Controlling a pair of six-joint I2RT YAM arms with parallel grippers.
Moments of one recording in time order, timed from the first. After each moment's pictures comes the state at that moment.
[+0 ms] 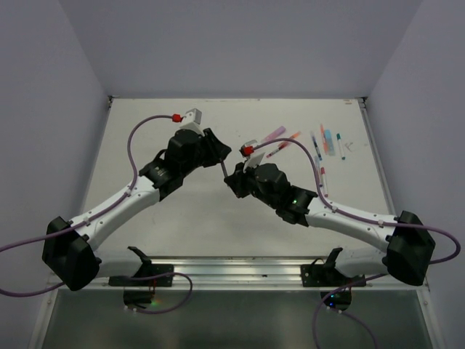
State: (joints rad) left arm -0.65 1.28 1.01 -0.12 -0.09 -0.78; right arm 0.97 1.27 0.84 0.12 0.20 0.40
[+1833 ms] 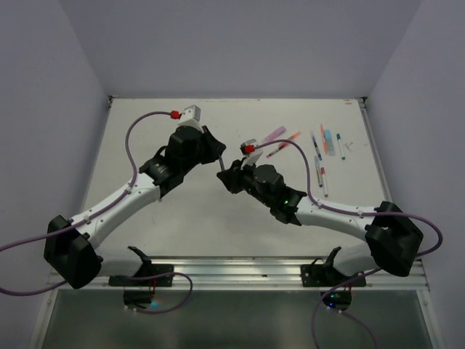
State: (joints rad) left arm -0.64 1.29 1.06 -0.16 -0.17 -0.75; right arm 0.95 1.39 0.78 0.41 0.15 0.46
